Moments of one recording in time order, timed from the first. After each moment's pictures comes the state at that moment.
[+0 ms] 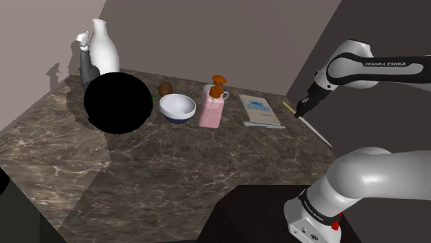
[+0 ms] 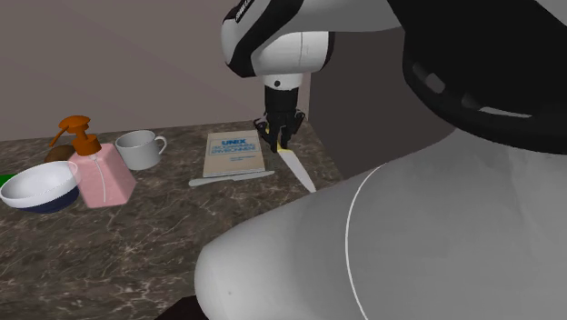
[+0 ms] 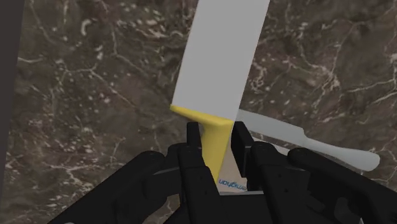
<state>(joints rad) -0.26 -0.71 -0.43 -2.70 -0.26 2.07 -0.26</state>
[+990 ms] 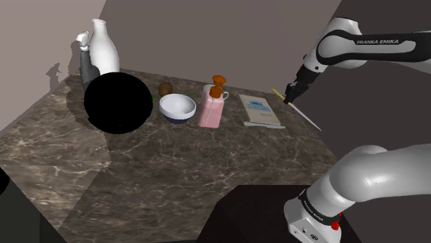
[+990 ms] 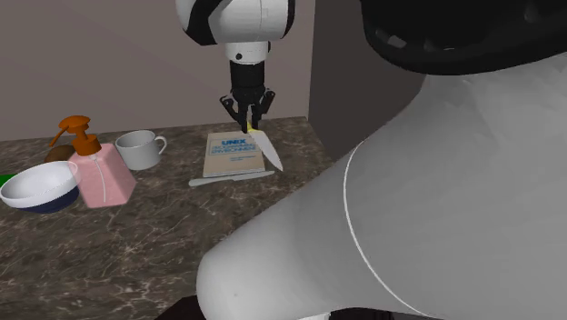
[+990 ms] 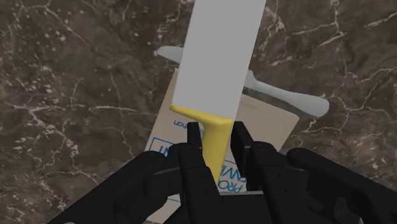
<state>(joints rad) -0.16 -0.60 -0.32 -2.53 -0.16 2.00 -0.15</state>
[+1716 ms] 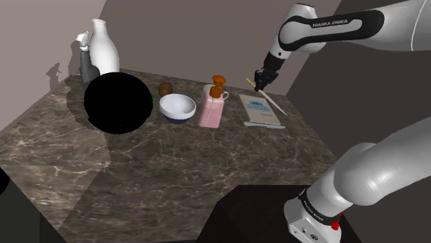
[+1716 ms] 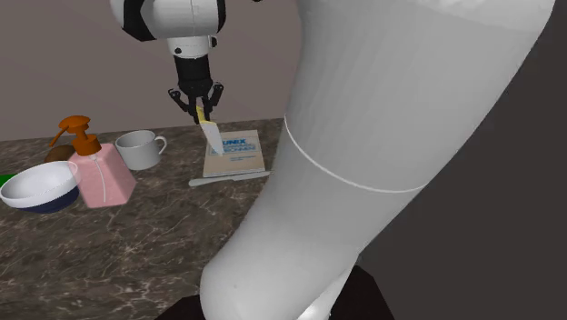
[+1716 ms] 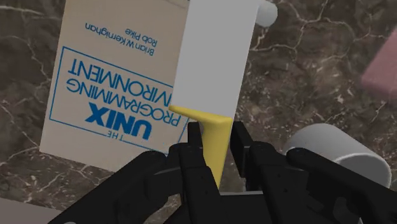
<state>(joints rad) -0.03 -0.26 -0.22 -2.26 -0.04 2.06 -0.01</state>
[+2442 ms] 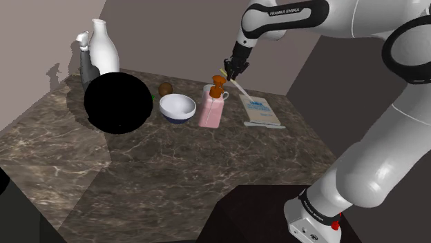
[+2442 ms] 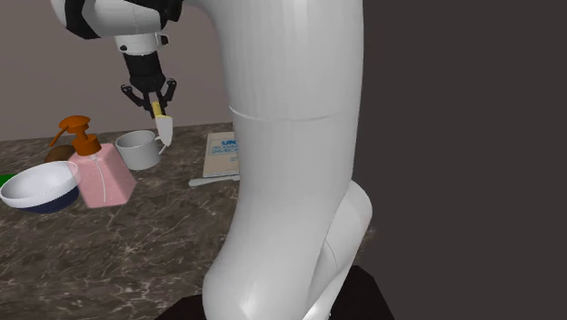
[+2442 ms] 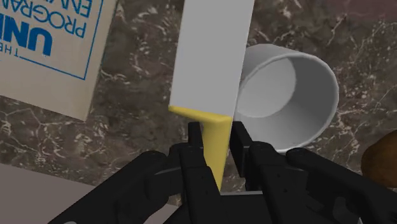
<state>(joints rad) 0.05 0.08 -0.15 -1.88 0.03 2.02 0.11</state>
